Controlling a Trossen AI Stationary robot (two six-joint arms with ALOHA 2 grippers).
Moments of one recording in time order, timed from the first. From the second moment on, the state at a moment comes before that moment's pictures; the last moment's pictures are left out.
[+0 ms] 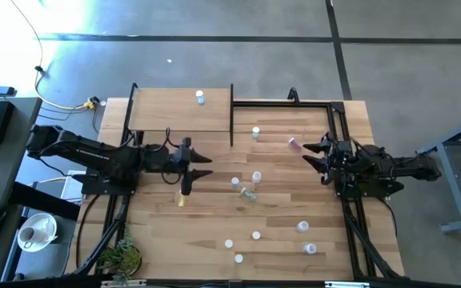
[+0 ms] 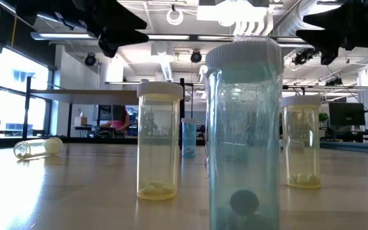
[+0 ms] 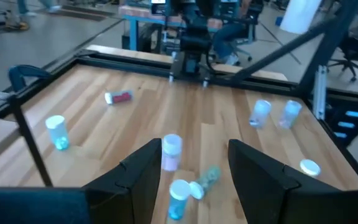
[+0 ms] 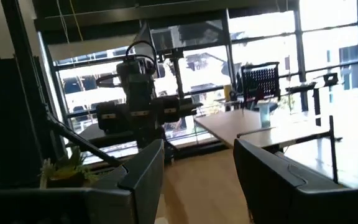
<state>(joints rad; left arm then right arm) 0.02 1.08 0.53 0.29 -0.17 -0.15 0.06 0.04 0.08 0.19 0.24 0.09</state>
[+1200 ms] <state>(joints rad) 0.14 1.08 0.53 0.21 -0.08 -0.21 -0.09 0.77 0.88 -0.51 0.60 0.07</state>
